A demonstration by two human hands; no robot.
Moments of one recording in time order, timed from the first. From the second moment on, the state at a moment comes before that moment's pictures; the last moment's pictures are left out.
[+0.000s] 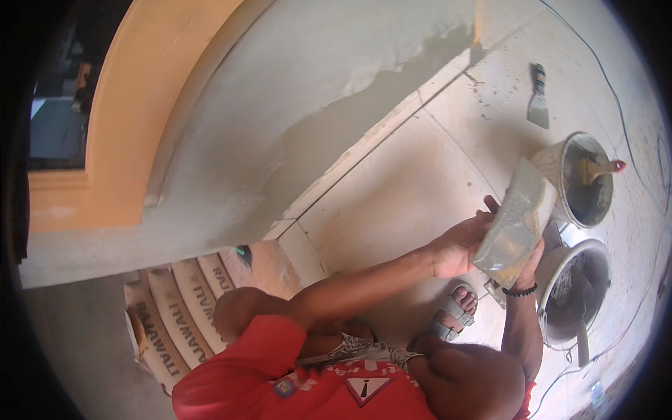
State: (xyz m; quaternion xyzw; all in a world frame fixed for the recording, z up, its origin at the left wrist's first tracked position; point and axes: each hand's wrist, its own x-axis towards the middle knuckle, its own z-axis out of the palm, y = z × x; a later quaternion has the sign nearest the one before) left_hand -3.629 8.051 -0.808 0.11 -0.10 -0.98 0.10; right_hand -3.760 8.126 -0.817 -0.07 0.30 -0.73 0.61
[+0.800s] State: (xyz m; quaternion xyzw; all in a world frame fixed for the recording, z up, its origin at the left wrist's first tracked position) left_hand -3.604 8.027 -0.845 0.12 -0.15 -0.97 0.17; right_hand -3.792 8.221 -0.762 -0.43 0.69 -0.40 0.43
